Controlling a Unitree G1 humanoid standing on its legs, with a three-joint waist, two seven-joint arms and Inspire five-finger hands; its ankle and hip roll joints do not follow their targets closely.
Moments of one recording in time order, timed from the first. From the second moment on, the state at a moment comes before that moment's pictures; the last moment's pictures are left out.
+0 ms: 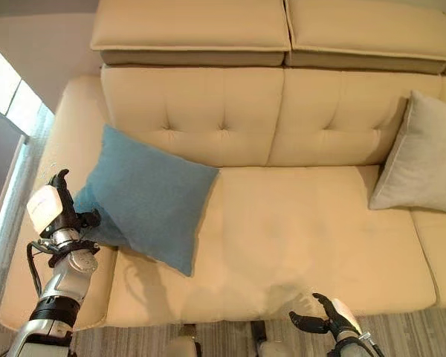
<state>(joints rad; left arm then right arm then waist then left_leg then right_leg) -0.39 0.69 -0.12 0.79 0.29 0.05 0.63 0.08 -0.40 0.28 0.85 -0.25 -0.08 -0.27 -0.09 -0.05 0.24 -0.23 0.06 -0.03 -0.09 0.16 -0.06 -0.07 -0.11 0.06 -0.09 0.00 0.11</state>
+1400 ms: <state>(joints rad) -0.08 0.40 -0.19 0.65 -0.47 -0.06 0.16 -0.28 -0.29 0.31 0.78 -0.05 0.01 -0.26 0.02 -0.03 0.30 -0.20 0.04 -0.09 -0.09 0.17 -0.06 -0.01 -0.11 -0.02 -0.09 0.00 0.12</state>
